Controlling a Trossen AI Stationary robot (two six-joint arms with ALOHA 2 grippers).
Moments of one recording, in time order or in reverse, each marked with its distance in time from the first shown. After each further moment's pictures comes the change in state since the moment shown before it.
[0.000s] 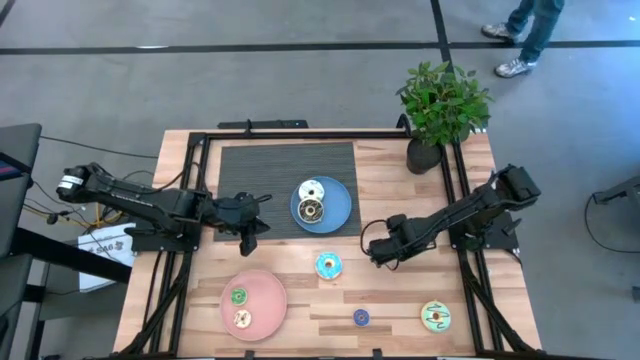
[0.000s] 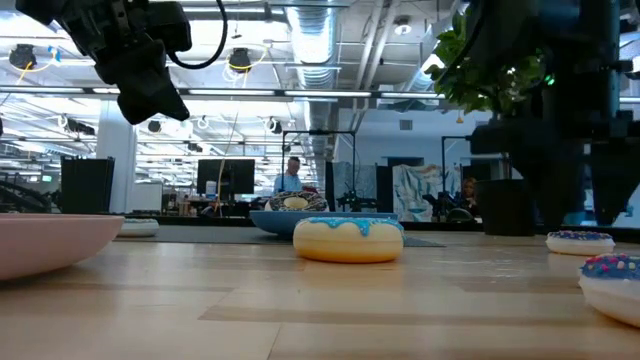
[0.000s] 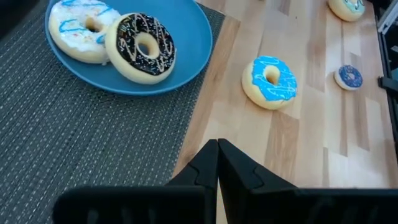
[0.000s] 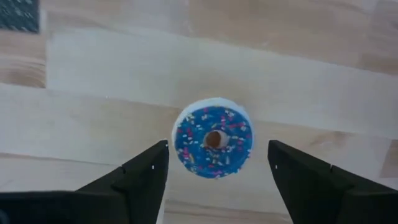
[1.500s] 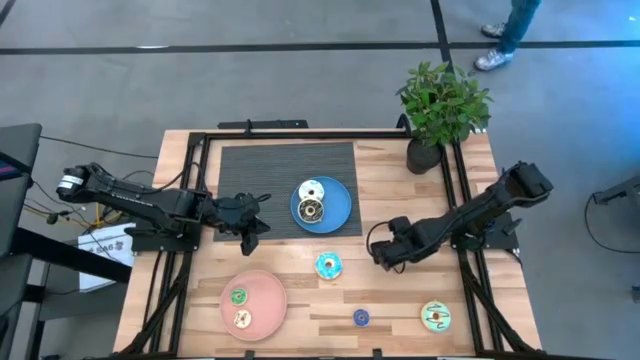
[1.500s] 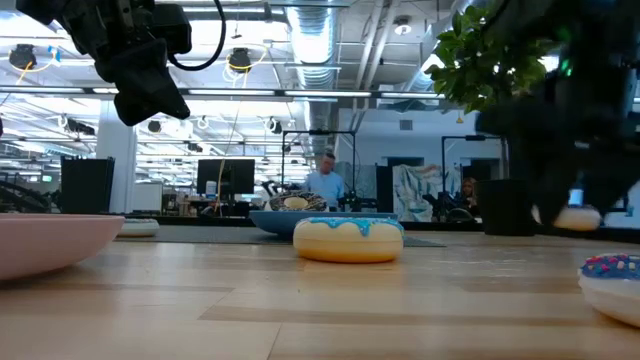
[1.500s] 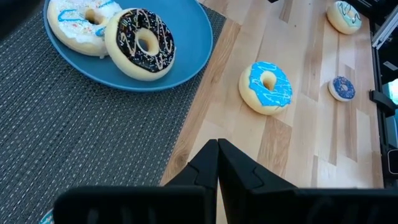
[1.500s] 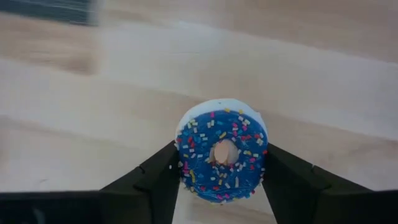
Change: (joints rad) left arm 0.000 0.001 0.000 0.007 0.004 -0.074; right arm 0.059 -0.110 -0.108 0.183 0.072 0.010
